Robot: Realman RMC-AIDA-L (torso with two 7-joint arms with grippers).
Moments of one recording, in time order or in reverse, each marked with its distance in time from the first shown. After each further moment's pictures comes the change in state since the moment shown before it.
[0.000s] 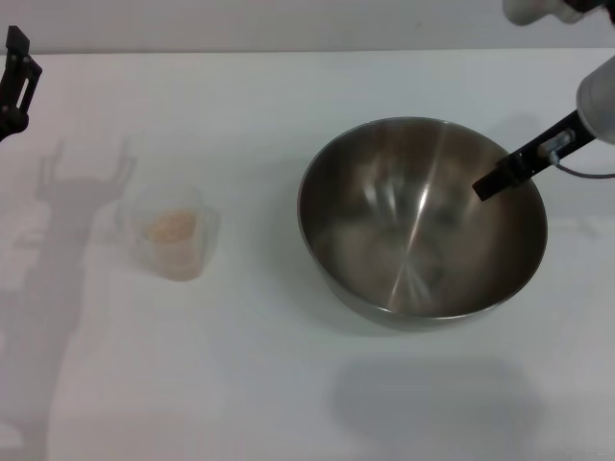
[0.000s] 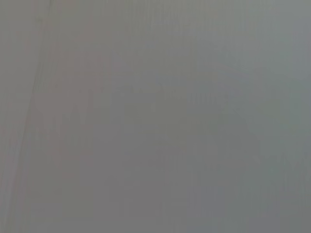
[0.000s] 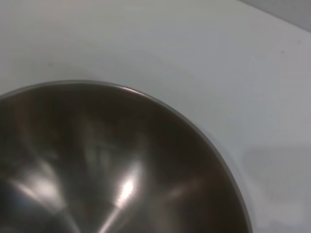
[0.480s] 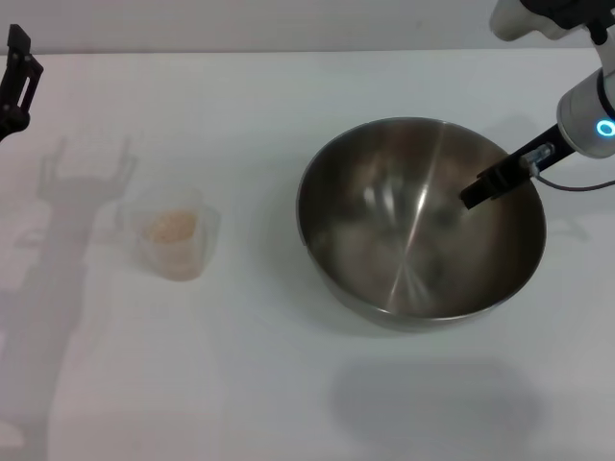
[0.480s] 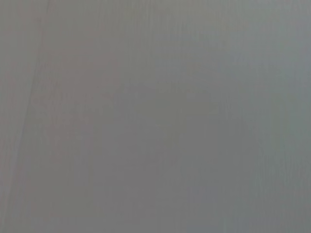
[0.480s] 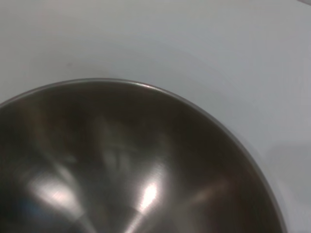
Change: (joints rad) left arm -0.004 0.000 0.000 0.001 0.000 -0.001 0.000; right arm 0.022 0.000 0.029 0.128 0.070 -0.072 -0.050
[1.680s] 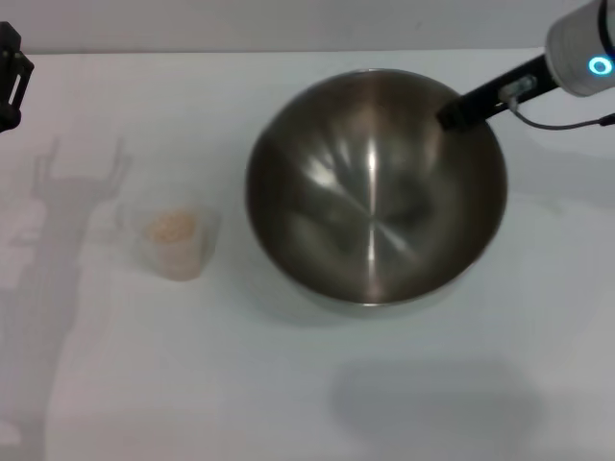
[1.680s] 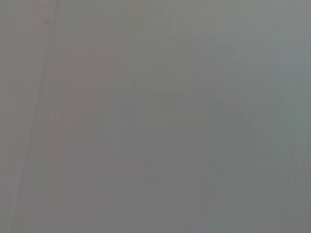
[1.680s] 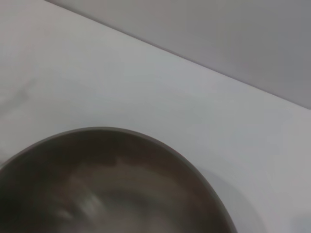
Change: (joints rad) left arm 0.001 0.003 -0.012 0.002 -0.002 0.004 -0.008; right arm 0.005 0.000 0.046 -0.128 0.116 -0.037 -0.033
